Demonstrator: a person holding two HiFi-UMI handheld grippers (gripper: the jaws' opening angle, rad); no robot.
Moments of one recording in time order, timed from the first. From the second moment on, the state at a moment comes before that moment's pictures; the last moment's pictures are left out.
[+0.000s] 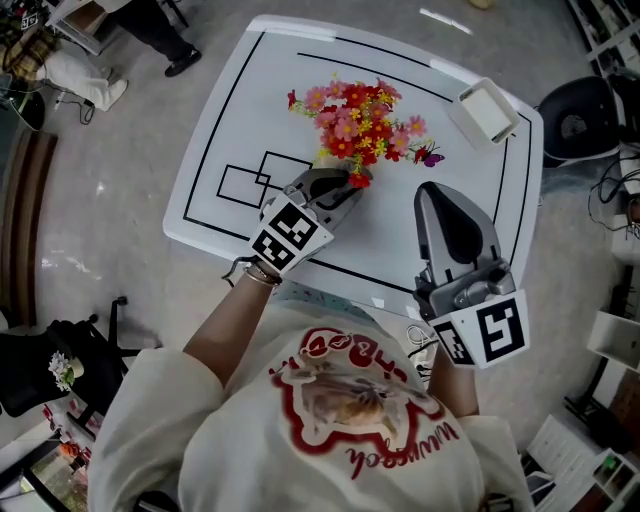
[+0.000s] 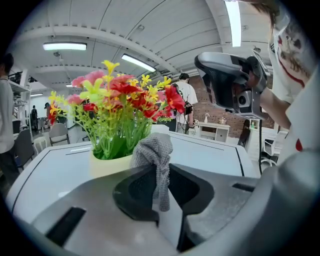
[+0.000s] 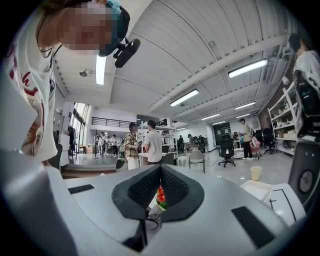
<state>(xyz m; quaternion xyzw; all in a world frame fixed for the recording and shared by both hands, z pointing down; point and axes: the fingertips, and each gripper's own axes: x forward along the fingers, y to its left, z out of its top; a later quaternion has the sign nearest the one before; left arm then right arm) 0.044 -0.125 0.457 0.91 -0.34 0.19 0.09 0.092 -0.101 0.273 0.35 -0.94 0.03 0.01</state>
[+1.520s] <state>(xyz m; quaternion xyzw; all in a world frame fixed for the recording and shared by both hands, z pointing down) 0.092 -0.063 0.274 0.96 -0.26 0.08 -0.08 0.068 -0.067 0.248 0.21 -0.98 0.03 0.04</state>
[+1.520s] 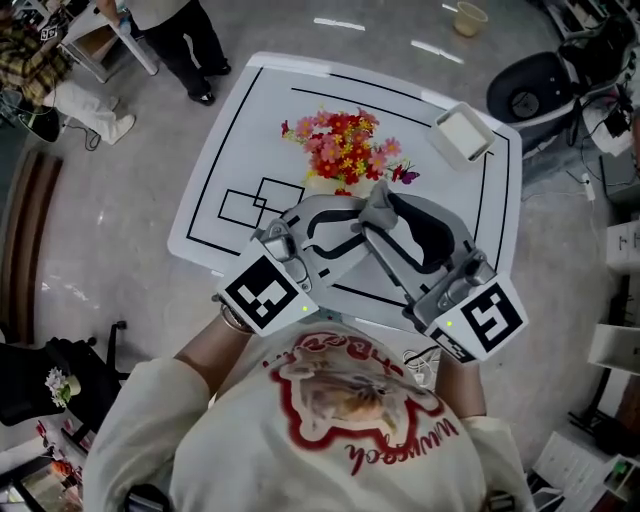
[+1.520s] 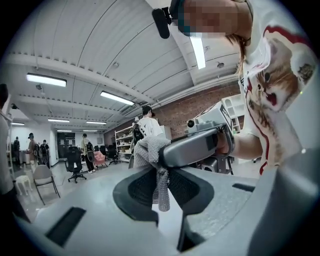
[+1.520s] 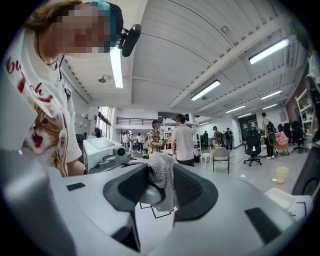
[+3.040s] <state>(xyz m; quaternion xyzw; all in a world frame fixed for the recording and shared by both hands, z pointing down) -0.034 -0.215 0.264 0.92 -0.38 0.04 0.00 0.087 -0.303 0.318 0.19 -0.98 -0.01 0.11</state>
